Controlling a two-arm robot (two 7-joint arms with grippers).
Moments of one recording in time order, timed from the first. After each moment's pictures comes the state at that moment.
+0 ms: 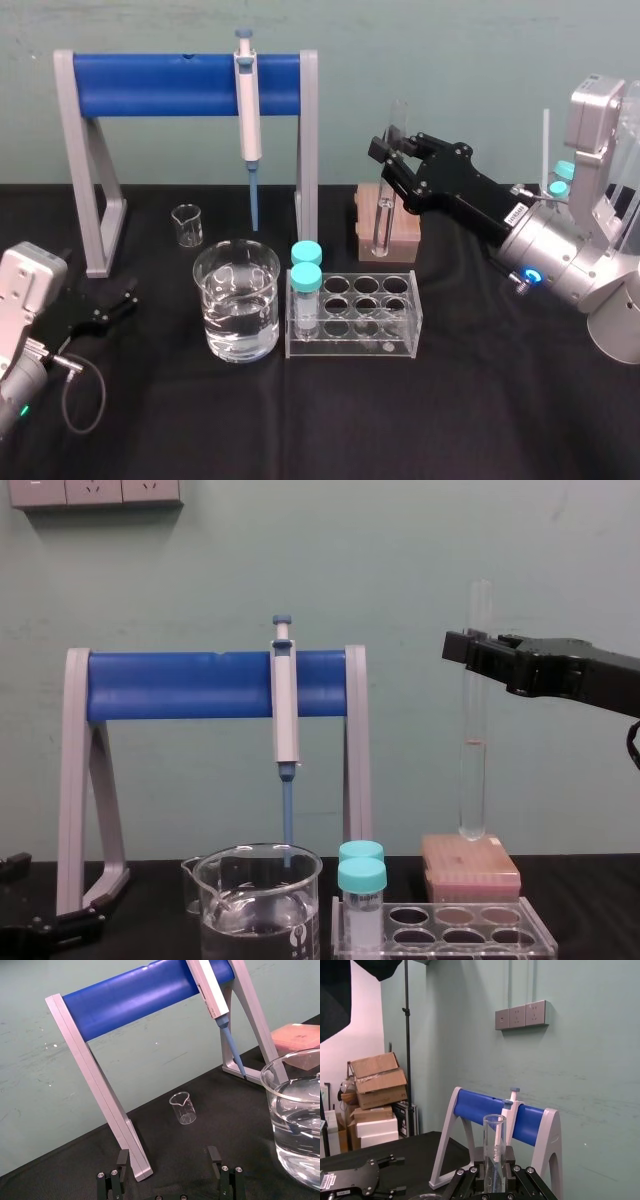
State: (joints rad) left arm -0.20 0.60 0.45 -1.41 -0.25 -0.12 0.03; right arm 0.41 0.44 -0.36 -1.45 0.58 -0.10 0.57
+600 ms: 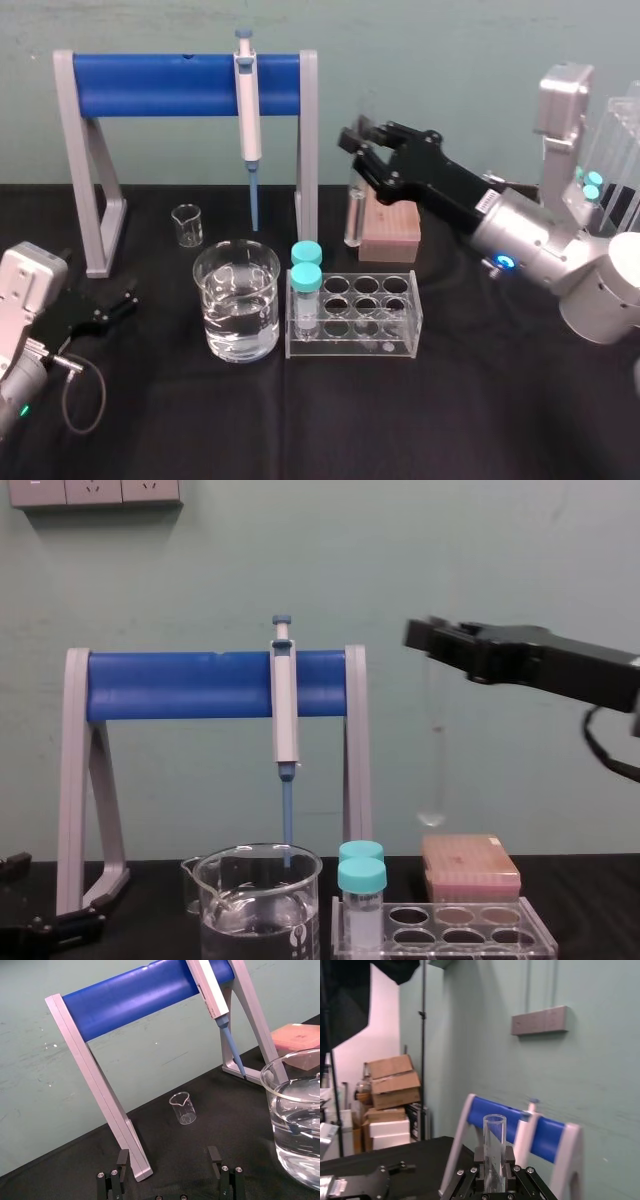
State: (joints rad) left arm -0.20 0.60 0.45 -1.41 -0.25 -0.12 0.03; right arm 0.48 0.40 -0.41 -1.39 0.57 -0.12 0.61
